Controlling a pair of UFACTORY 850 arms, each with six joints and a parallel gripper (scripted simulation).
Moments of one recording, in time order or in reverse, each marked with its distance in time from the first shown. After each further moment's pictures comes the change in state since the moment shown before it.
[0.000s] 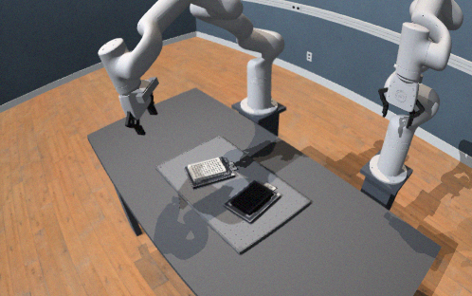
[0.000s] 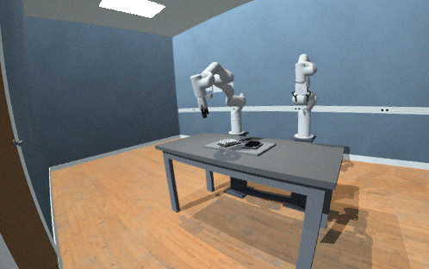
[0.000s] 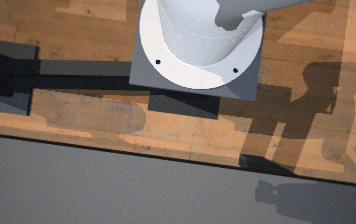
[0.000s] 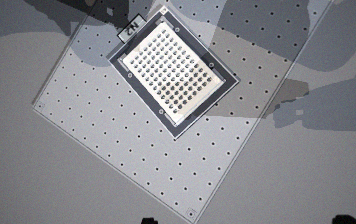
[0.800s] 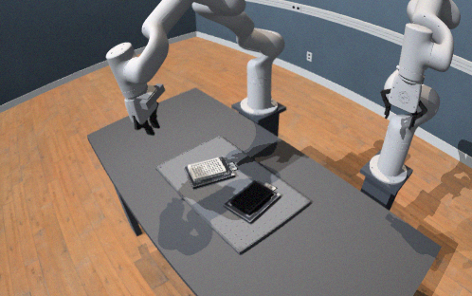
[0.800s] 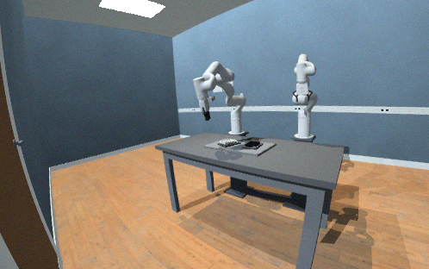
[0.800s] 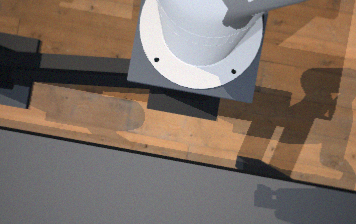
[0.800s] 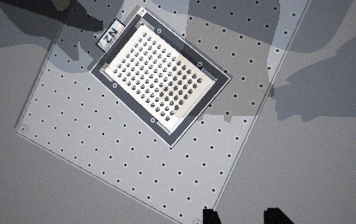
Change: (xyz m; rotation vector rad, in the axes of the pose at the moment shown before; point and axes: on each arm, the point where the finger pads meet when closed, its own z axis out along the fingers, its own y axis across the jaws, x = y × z) left arm 0.000 0.009 0.000 0.002 0.000 -0.043; right arm 0.008 -0.003 0.024 -0.025 -0.015 0.123
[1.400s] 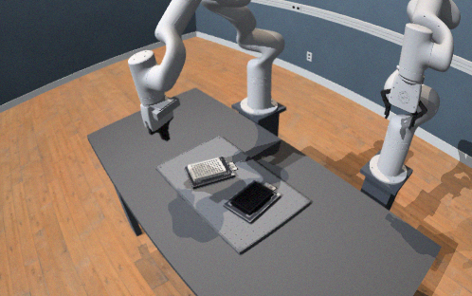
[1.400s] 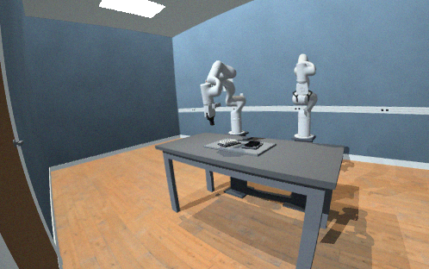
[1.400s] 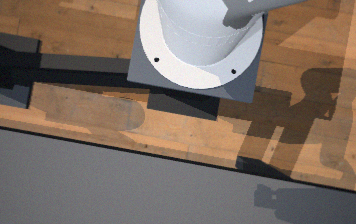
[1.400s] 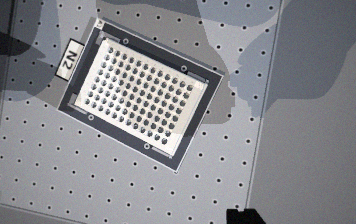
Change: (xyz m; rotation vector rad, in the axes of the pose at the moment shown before) left arm 0.000 0.000 0.000 0.000 0.000 0.000; right arm 0.018 -0.022 0.057 -0.080 -0.025 0.262
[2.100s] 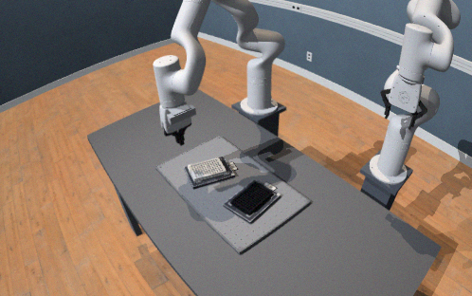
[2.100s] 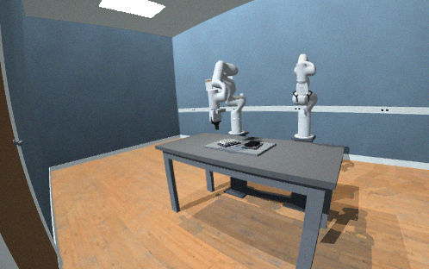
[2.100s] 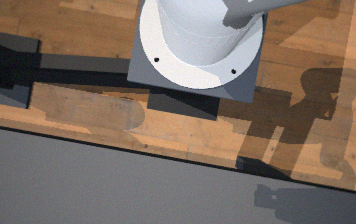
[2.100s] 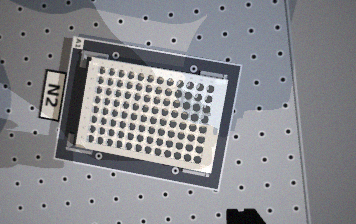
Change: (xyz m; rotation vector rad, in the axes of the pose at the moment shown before) left arm 0.000 0.000 0.000 0.000 0.000 0.000; right arm 0.008 -0.049 0.054 -0.089 0.006 0.272
